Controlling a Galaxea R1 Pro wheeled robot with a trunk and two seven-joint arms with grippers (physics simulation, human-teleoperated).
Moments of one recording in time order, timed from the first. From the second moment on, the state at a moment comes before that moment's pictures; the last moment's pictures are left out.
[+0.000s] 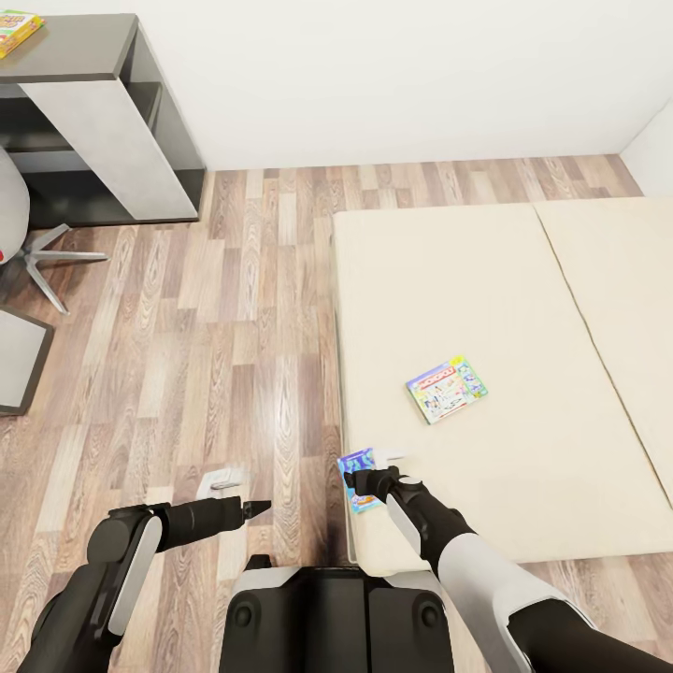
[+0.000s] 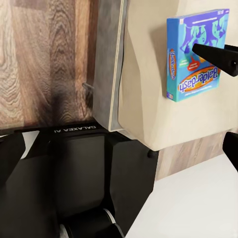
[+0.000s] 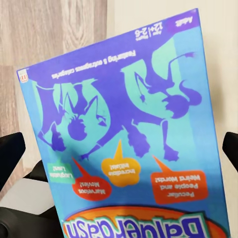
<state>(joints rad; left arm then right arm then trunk) -0.34 0.06 0.10 -1.45 0.17 1.01 -0.50 -0.83 0.17 0.21 -0.38 -0.13 0.19 0.05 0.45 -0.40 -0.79</state>
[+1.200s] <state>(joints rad) -0.34 0.04 0.10 -1.43 0.17 0.99 -0.50 -0.82 0.17 0.19 -0.36 -0.14 0.16 0.05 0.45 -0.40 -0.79</state>
